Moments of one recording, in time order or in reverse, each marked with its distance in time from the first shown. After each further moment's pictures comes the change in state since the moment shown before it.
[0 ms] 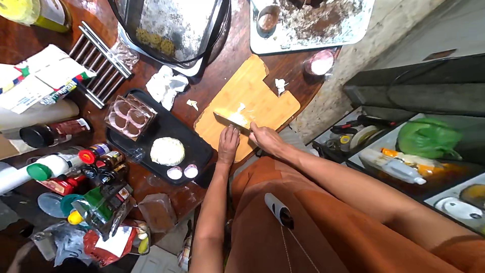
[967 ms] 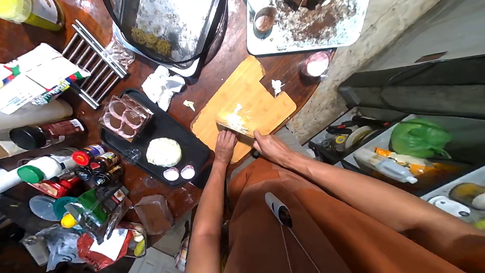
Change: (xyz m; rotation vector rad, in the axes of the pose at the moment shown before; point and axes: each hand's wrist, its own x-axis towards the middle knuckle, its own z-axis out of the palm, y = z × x) left_hand -0.002 -0.007 0.009 0.103 -0.028 0.098; right_hand -0.038 0.000 -0.011 -0.069 -0.061 0.007
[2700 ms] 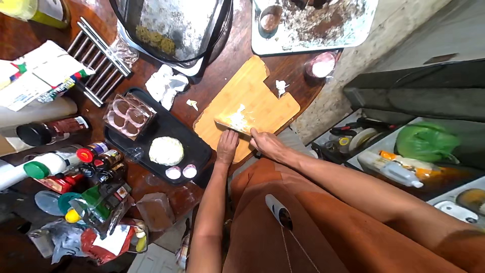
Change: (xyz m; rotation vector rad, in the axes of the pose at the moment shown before) left_hand 0.001 0.000 -0.004 0.014 0.024 0.014; right_hand 0.027 0.003 0.014 0.005 0.014 -0.041
